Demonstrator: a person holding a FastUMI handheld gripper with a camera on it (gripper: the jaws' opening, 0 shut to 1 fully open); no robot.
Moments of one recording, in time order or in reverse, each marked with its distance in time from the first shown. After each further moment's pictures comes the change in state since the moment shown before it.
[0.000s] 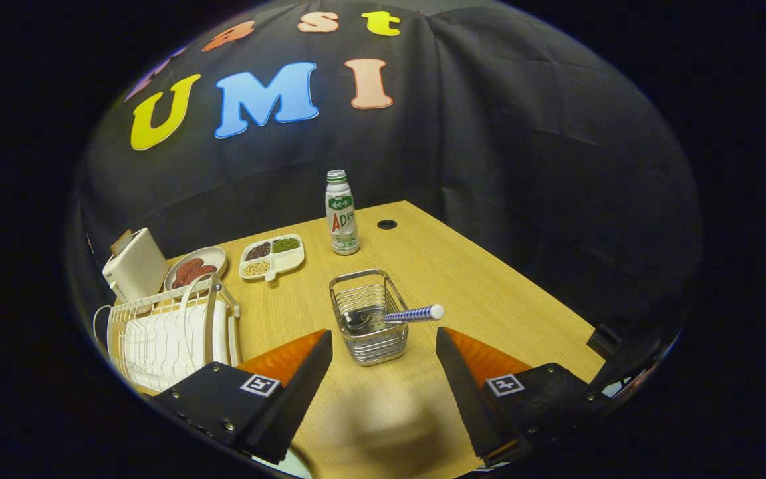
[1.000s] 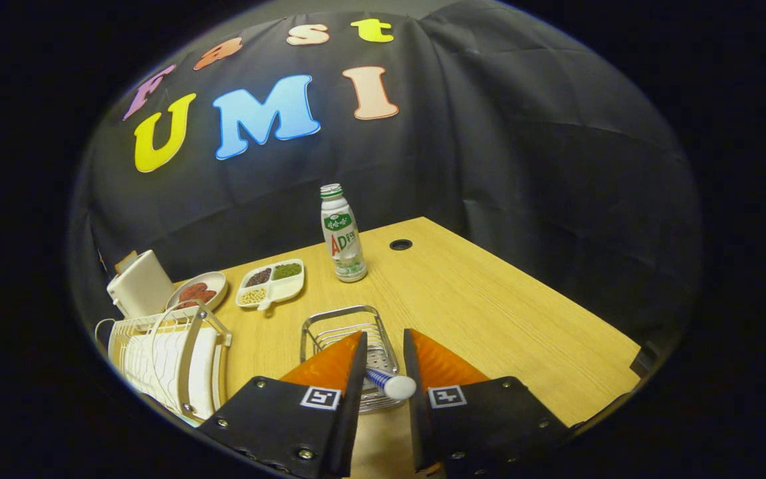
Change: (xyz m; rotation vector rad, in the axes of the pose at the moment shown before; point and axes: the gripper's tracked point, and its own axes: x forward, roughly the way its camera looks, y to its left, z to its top) arm 0.063 -0.001 0.024 0.044 -0.112 0.180
